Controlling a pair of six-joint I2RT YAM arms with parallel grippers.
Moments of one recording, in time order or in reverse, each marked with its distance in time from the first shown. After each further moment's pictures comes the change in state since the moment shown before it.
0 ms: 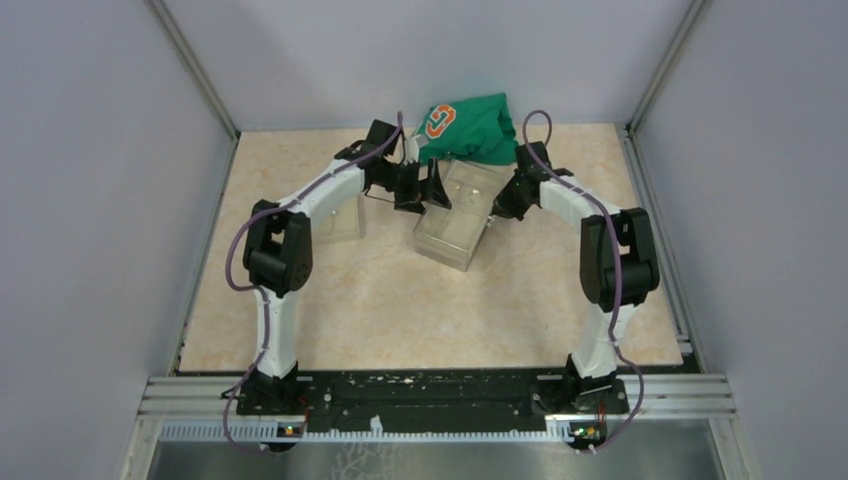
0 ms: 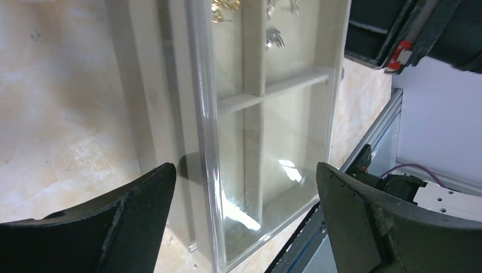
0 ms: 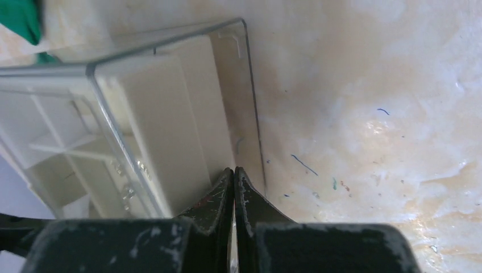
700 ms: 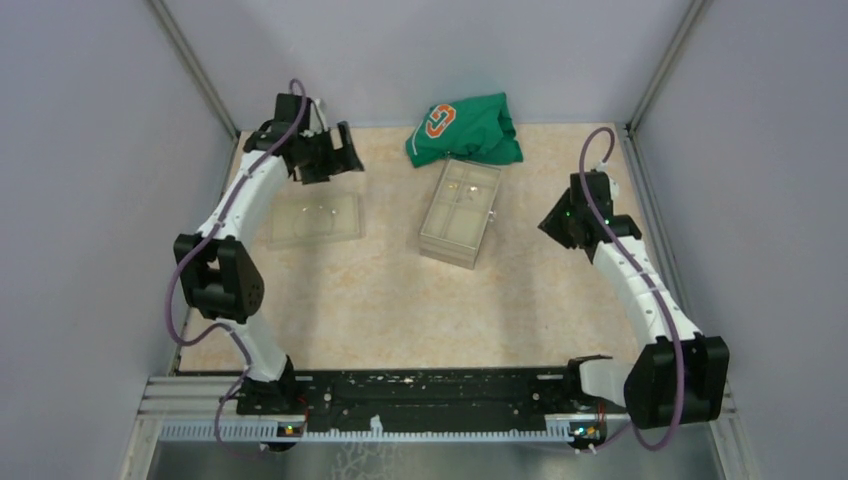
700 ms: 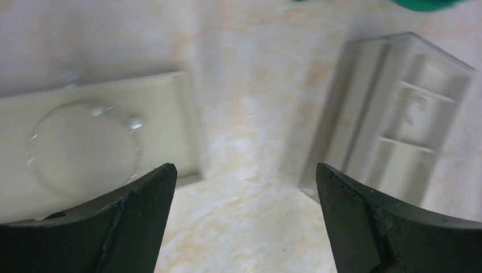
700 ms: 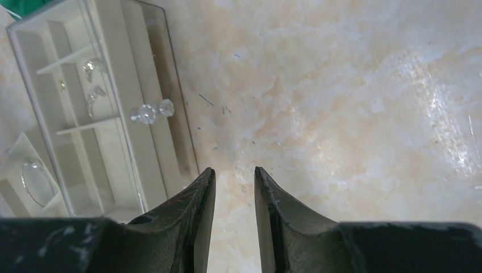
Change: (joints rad) left arm 0.230 -0.303 -0.041 -0.163 -0.410 0.064; right arm -0.123 -0.640 -0.325 -0.123 0.168 -0.170
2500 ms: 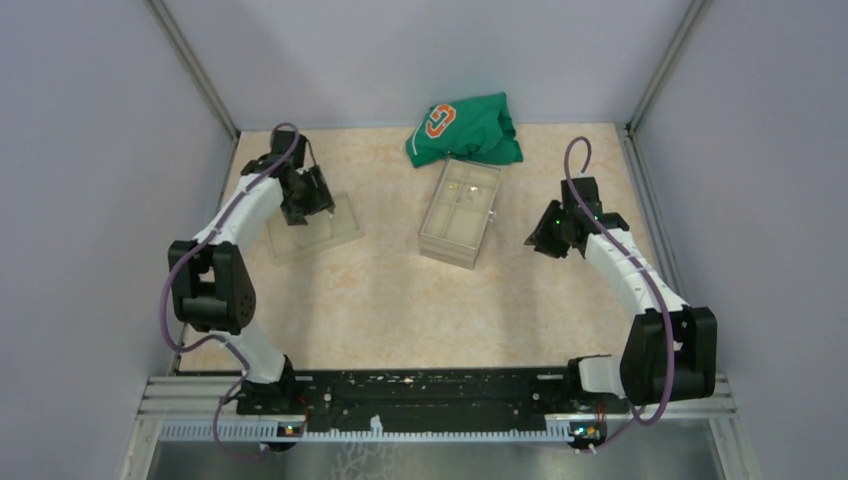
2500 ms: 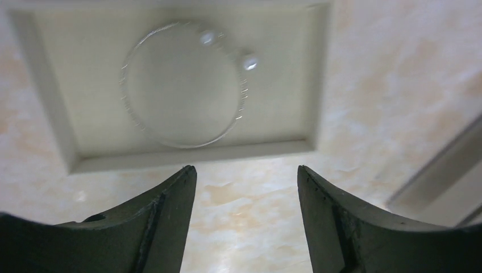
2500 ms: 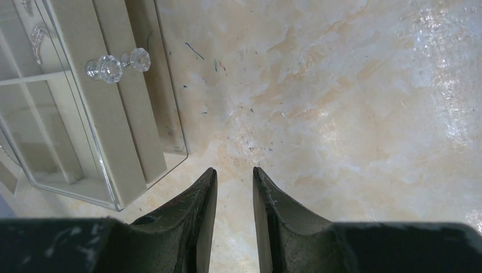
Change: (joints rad) left arm 0.161 -0.136 -0.396 -0.055 -0.313 -0.122; right arm 0.000 0.072 -0.064 -0.014 -0.158 -0.064
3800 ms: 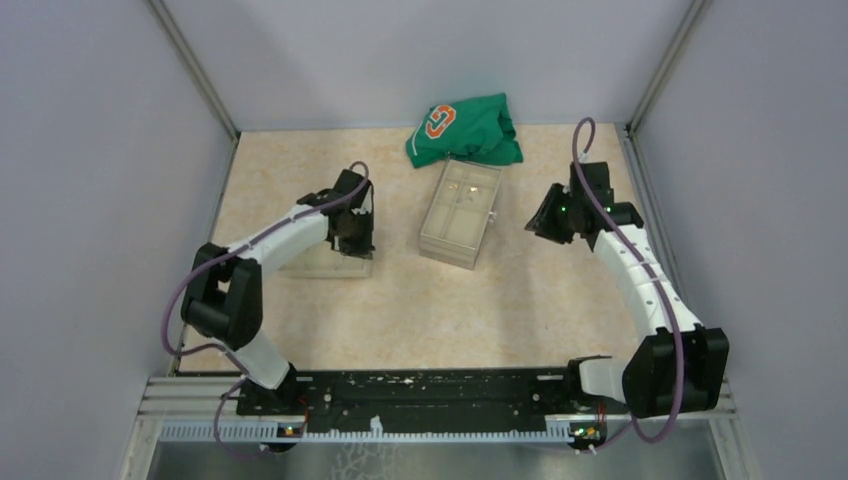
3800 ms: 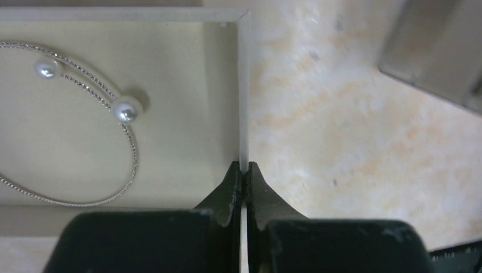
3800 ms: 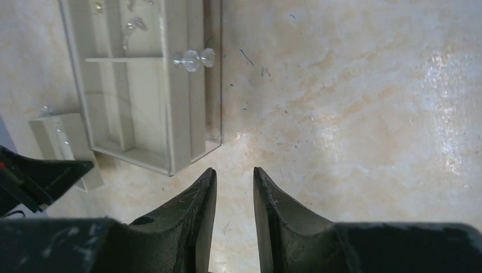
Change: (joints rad) left arm -0.354 0.019 -0.155 0.126 0.084 0.083; right arm 0.000 -0.055 0.115 -0.100 -0.052 -0.080
